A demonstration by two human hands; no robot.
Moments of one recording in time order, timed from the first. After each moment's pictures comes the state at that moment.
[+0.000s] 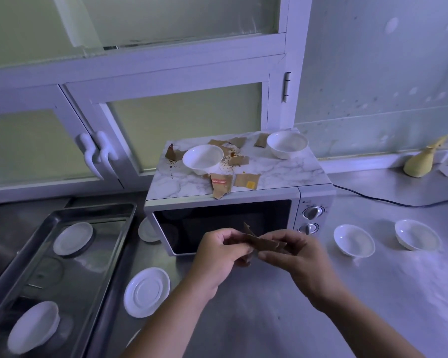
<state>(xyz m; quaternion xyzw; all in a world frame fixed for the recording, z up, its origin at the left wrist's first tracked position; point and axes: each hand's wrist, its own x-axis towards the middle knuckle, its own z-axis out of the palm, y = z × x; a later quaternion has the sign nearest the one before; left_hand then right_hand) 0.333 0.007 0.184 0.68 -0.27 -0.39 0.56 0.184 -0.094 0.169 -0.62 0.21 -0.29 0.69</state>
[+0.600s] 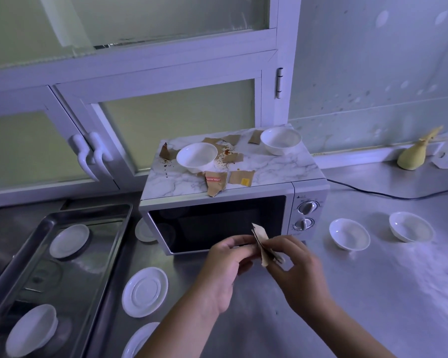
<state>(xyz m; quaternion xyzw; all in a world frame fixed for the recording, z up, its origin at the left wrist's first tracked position) 0.301 0.006 0.176 0.63 -0.15 -0.48 0.59 0.175 -0.073 0.142 -0.79 0.29 -0.39 0.37</state>
